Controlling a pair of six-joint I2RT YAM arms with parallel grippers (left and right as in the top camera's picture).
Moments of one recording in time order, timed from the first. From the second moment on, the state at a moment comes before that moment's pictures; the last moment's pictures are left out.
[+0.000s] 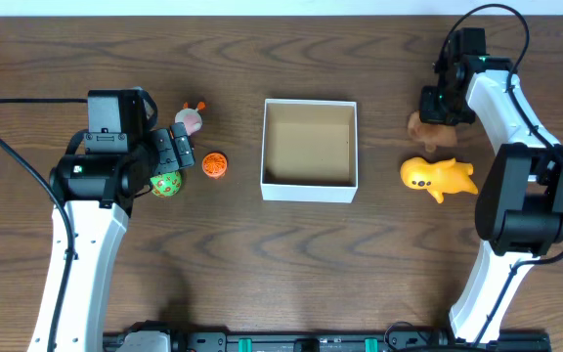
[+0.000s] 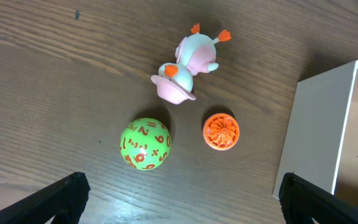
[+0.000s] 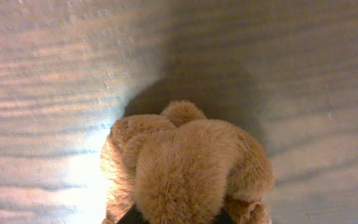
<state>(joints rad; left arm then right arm) -0.03 1.27 1.19 -0.91 -0.04 -0.27 -0.04 2.14 1.69 -0.88 0.02 0.10</state>
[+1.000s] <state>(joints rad) -0.03 1.27 1.19 -0.91 -0.04 -0.27 0.65 1.91 1.68 -0.75 0.22 0.48</state>
